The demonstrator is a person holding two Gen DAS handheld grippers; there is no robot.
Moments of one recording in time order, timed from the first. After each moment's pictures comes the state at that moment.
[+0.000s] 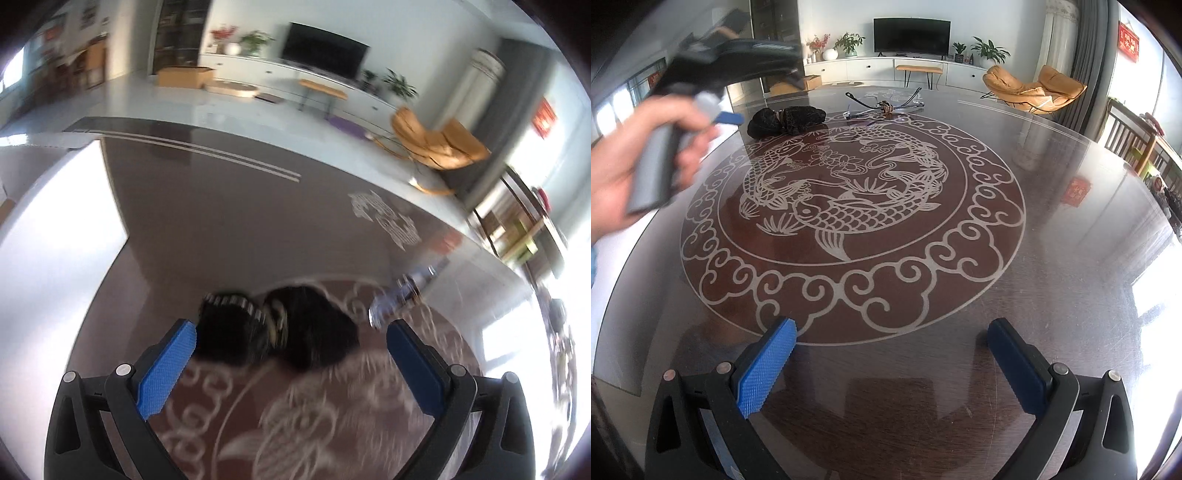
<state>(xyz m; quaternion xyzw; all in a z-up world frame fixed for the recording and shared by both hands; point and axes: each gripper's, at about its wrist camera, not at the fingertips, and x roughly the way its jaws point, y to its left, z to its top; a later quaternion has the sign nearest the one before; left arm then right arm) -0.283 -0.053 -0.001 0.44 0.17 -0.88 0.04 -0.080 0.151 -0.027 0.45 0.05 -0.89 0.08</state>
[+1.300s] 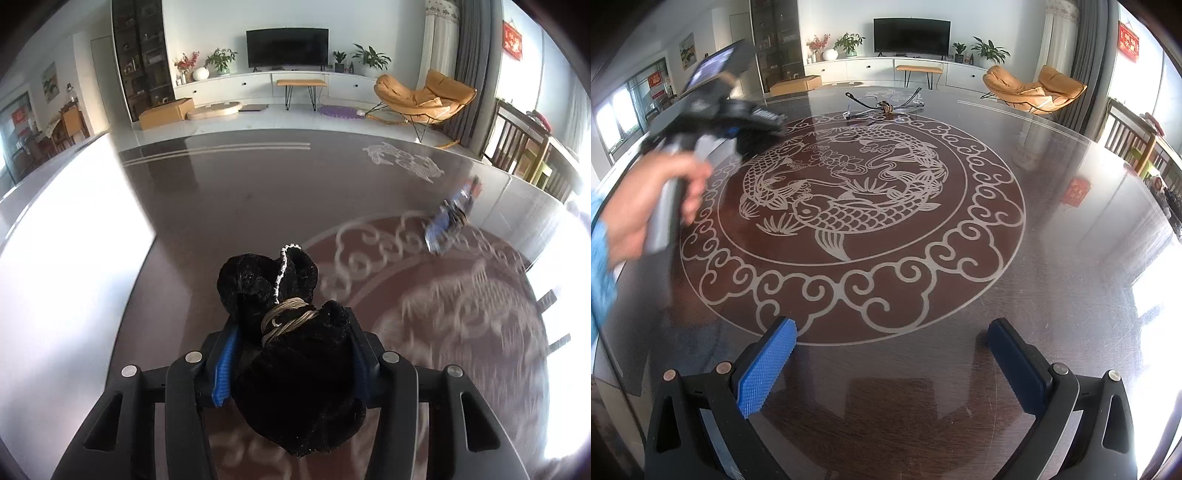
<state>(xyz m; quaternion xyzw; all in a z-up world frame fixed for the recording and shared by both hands) -0.238 -0.063 -0.027 0.44 0.01 -0.90 0.03 -0.080 0.150 -0.027 0.45 0.05 -0.89 0.08</state>
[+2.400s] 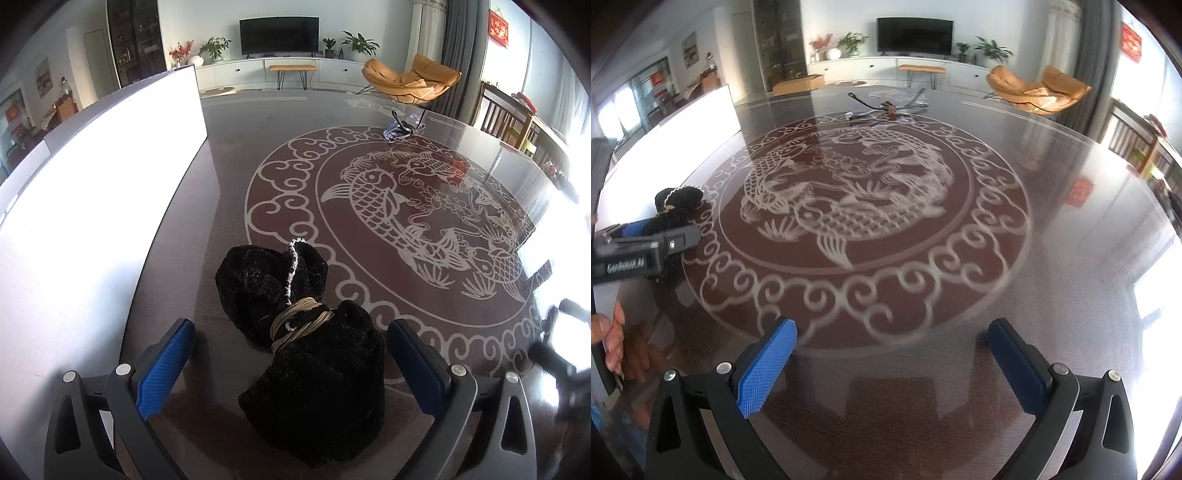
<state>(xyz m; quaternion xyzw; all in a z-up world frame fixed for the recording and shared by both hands) -0.091 -0.068 -0.037 0.46 0.01 -0.89 0.01 -0.109 0.140 -0.024 0.47 0.05 -0.88 0.11</state>
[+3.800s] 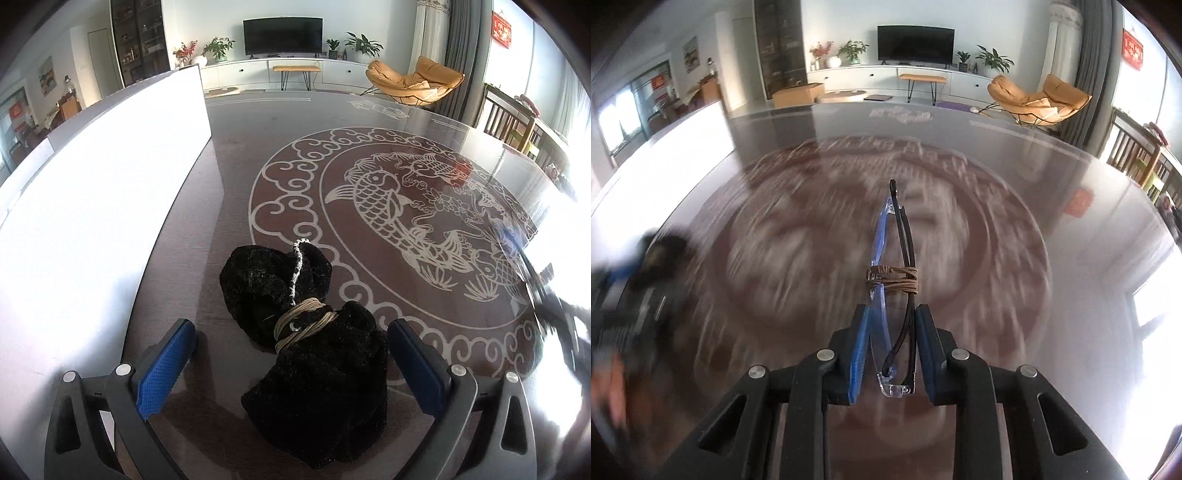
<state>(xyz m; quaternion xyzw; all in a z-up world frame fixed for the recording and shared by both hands) -0.097 -0.062 -0.037 0.46 0.01 -0.89 0.02 -0.079 0.126 -0.012 0.43 0.05 -0.89 0.09</state>
